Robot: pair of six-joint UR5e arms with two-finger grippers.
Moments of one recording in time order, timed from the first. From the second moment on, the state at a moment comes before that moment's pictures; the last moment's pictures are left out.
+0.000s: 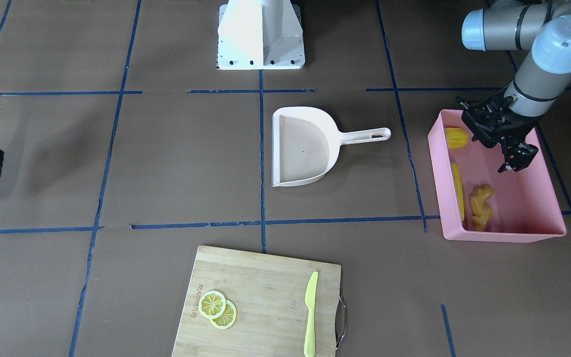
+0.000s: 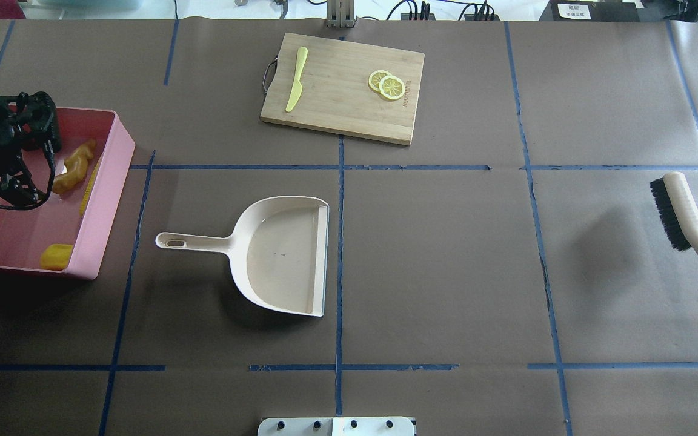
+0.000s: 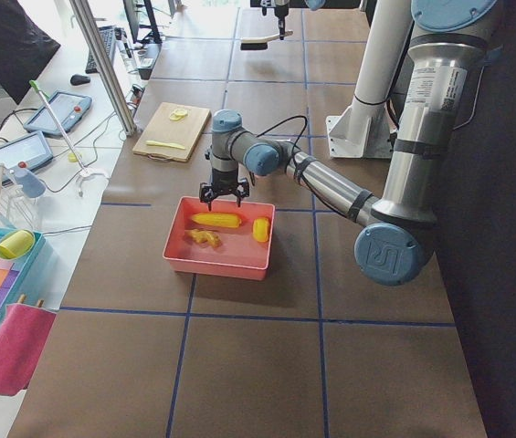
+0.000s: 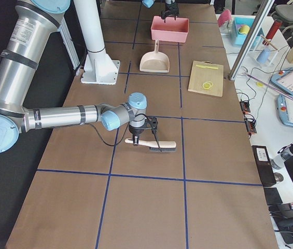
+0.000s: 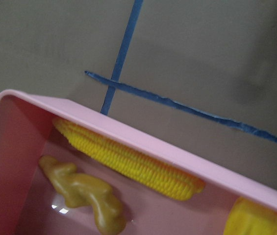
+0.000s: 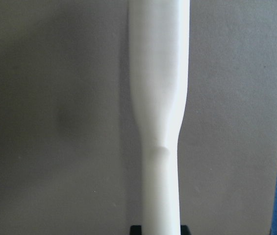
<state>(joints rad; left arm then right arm) -1.00 -1.72 -1.89 -1.59 -2.03 0.53 0.97 -1.96 1.97 -1.18 2.16 0.65</state>
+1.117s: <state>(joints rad) -1.08 -1.70 -1.84 -1.58 -2.03 0.56 0.93 -1.97 1.91 -1.07 2.18 0.74</state>
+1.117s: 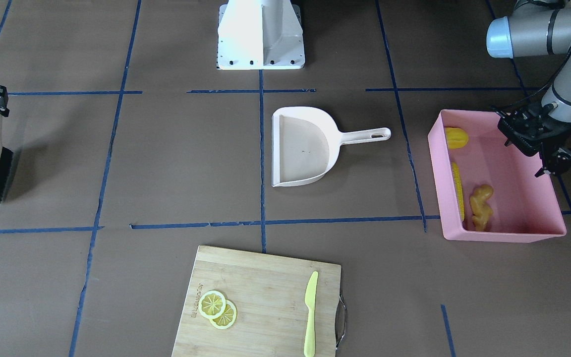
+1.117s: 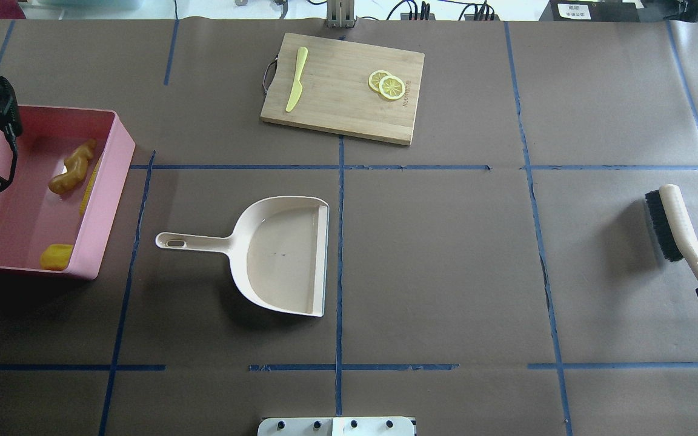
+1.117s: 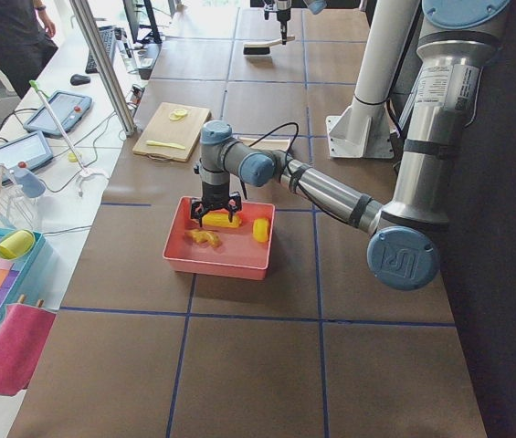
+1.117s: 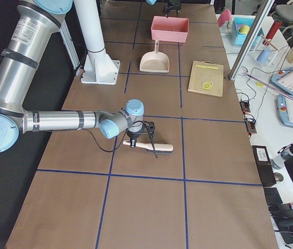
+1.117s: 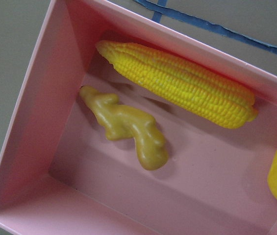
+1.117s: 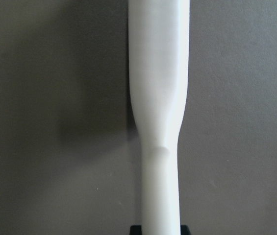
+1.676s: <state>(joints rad) -1.11 -1.71 -1.79 -1.58 -2.02 0.56 0.93 -1.97 1.92 -1.06 2.18 0.74</state>
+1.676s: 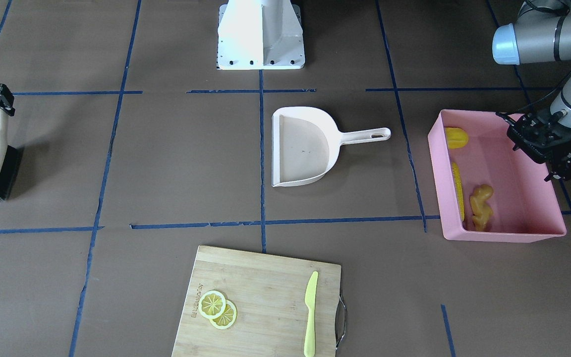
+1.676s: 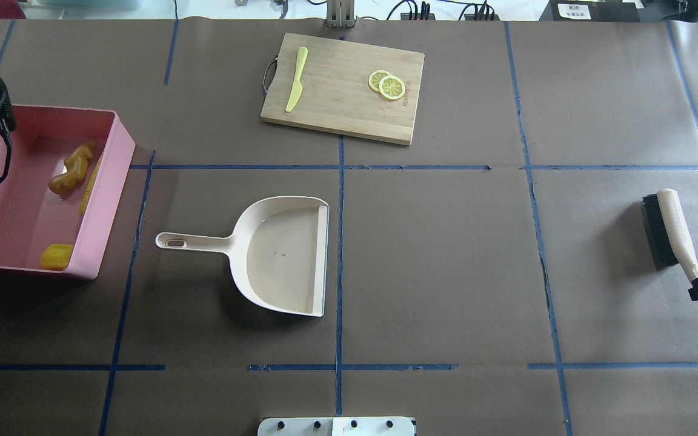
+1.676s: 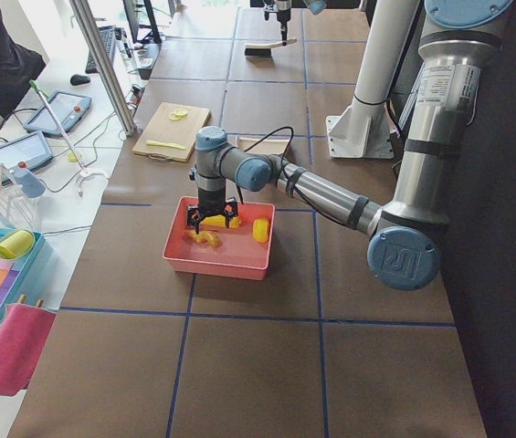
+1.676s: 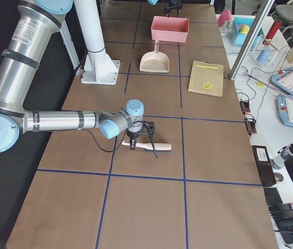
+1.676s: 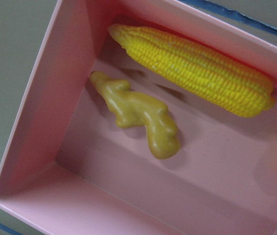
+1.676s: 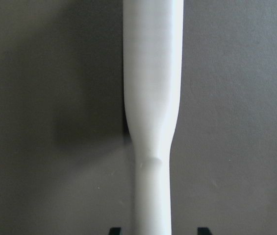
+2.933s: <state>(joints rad) -1.62 -1.69 -1.52 -1.39 -2.37 0.29 1.37 -1.90 1.96 -1.38 2.36 0.34</state>
